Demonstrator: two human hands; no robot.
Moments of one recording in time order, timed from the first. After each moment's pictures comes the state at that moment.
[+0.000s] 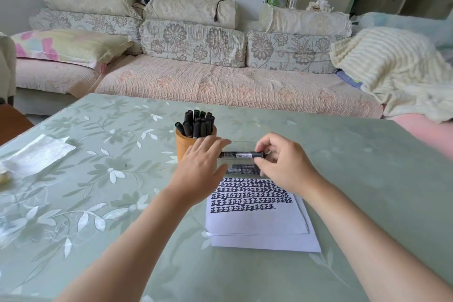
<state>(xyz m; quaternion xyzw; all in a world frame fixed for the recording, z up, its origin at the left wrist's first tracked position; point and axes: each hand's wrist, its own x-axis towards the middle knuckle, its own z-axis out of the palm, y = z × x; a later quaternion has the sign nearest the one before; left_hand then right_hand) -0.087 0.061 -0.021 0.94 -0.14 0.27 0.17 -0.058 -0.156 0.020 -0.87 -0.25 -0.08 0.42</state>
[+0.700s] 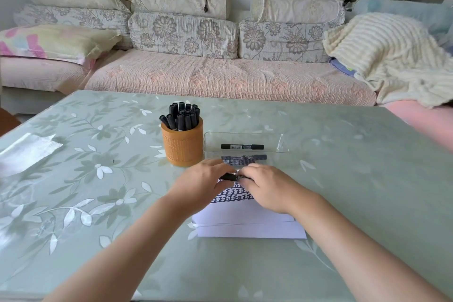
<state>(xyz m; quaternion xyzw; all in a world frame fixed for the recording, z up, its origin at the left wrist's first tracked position) -0.100 0.029 -0.042 0.93 -0.24 0.19 0.20 -0.070 -0.170 -0.023 -0.93 -0.31 0.06 0.18</state>
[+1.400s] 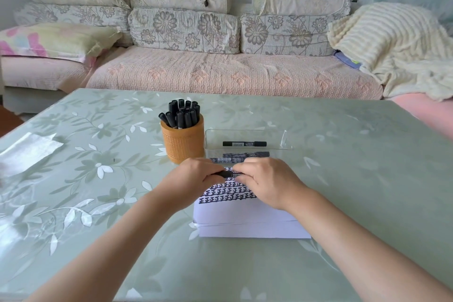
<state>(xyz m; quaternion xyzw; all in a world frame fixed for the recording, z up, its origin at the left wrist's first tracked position) -0.100 0.050 -0.032 0.94 -0.21 0.10 0.25 -0.068 -0.166 -0.020 -0.90 -0.39 -0.10 0.15</state>
